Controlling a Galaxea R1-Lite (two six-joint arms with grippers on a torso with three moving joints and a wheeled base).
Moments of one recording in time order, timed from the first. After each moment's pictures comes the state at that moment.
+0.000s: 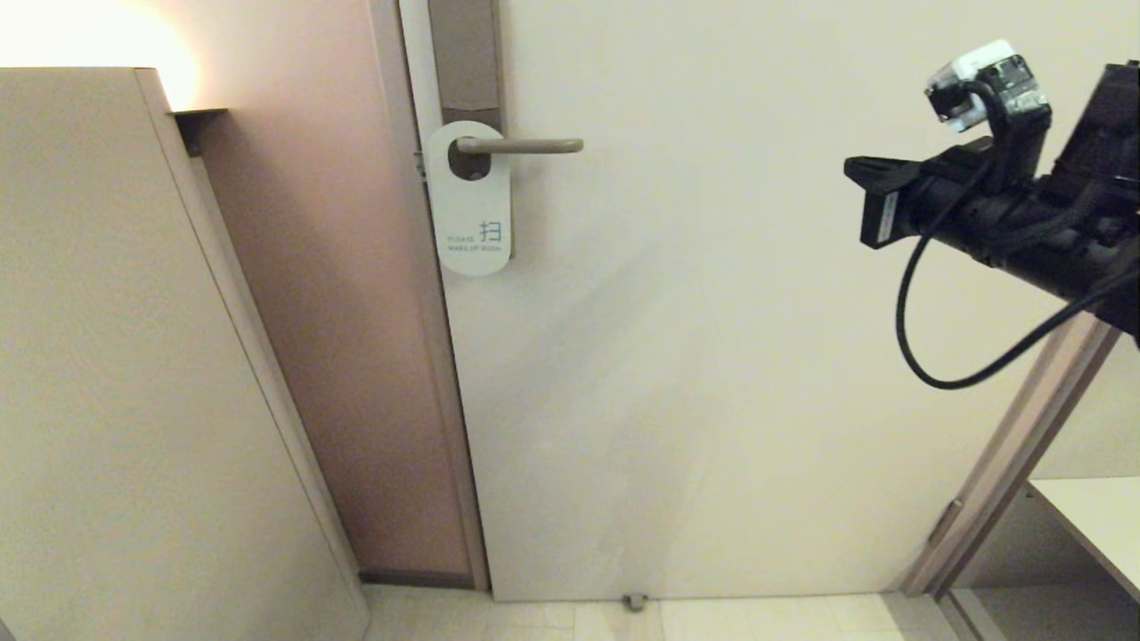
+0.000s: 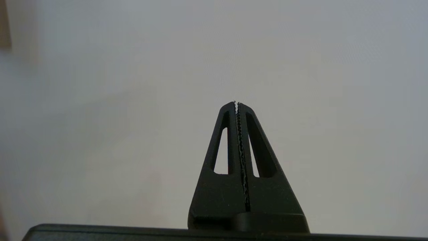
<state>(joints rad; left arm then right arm) 0.00 0.00 0.00 0.02 0.00 0.02 0.21 1.64 -1.11 -0.58 0.03 -0.32</state>
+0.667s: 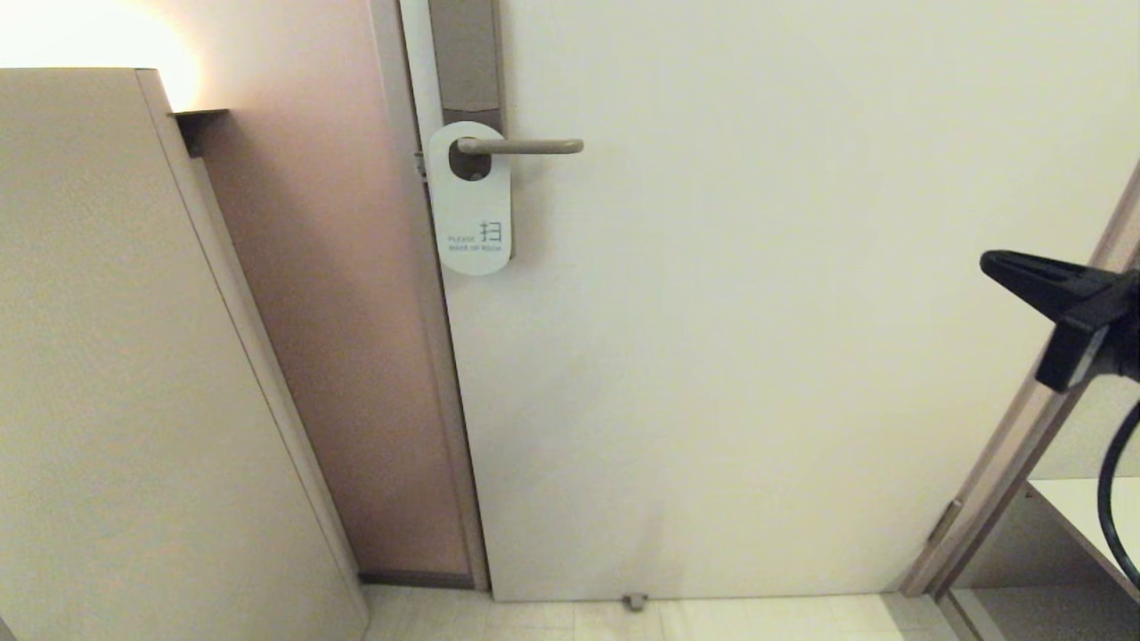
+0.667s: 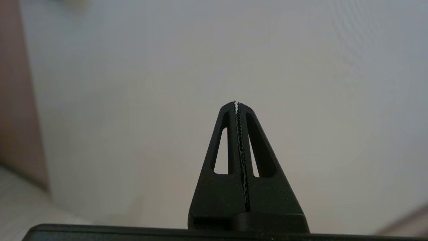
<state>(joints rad) 0.00 0.00 0.00 0.02 0.00 0.02 0.17 1.18 -0.63 -0.53 0.07 -0.30</state>
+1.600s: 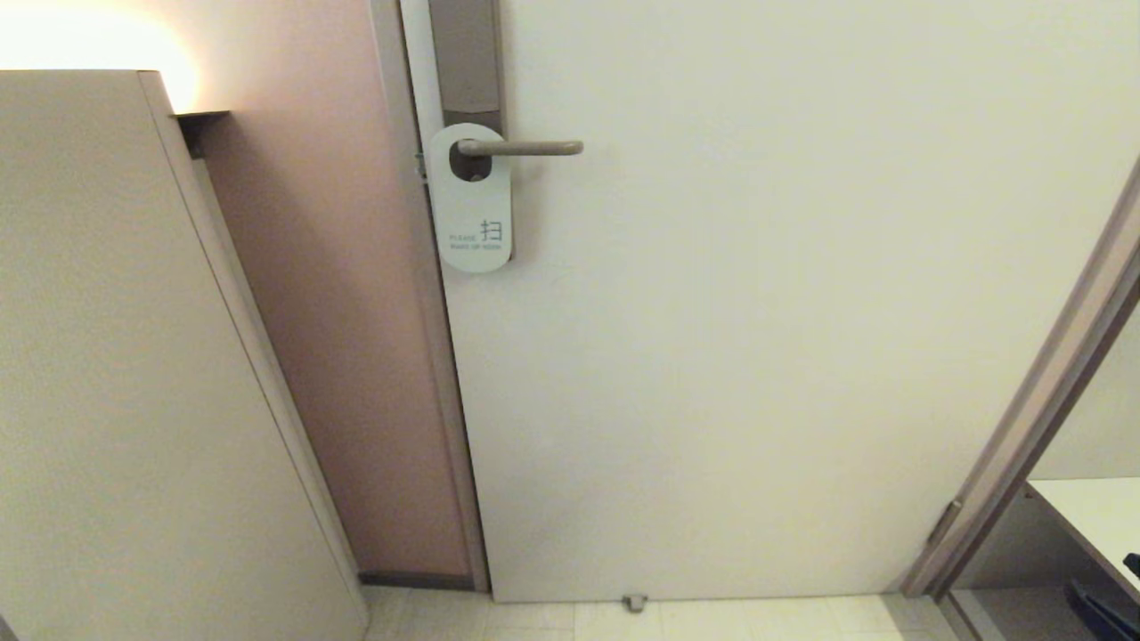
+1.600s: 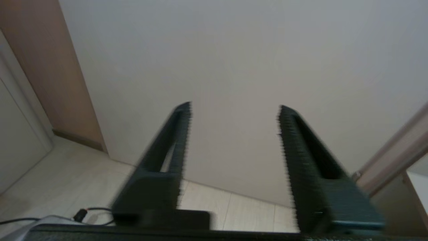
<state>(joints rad) 0.00 0.00 0.00 0.02 0.00 0.02 0.05 0.54 0.00 -0.42 0.13 -0.10</state>
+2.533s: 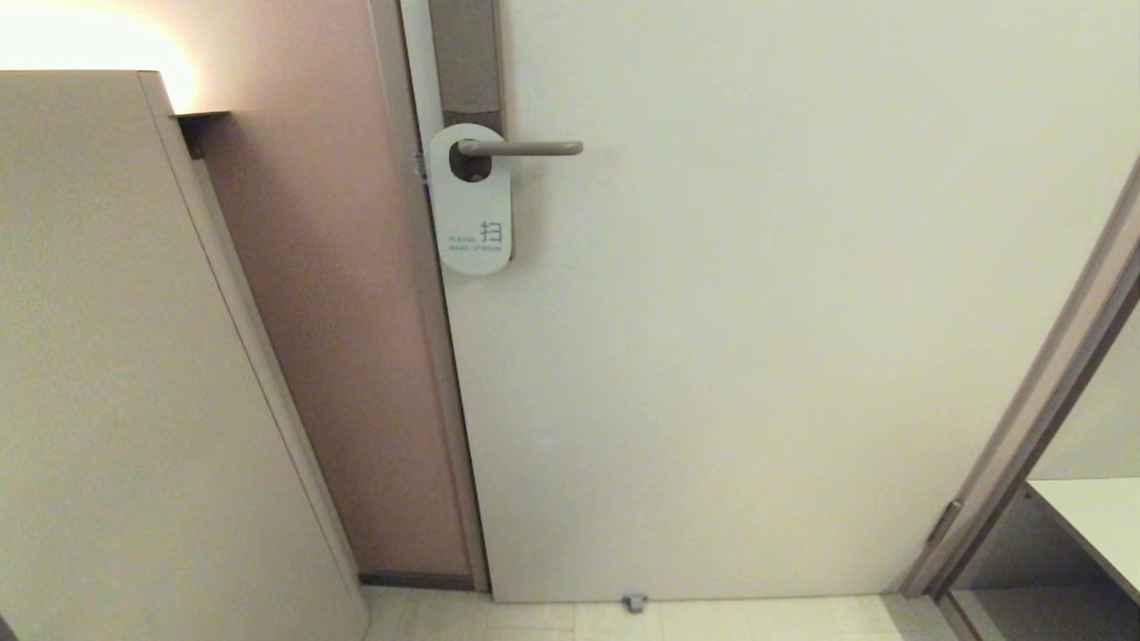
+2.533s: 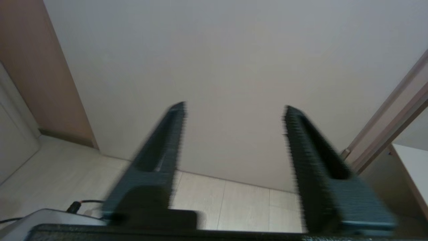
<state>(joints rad) 0.00 0.00 0.00 0.02 0.00 0.02 0.00 0.23 0.00 -0.13 0.11 -0.09</state>
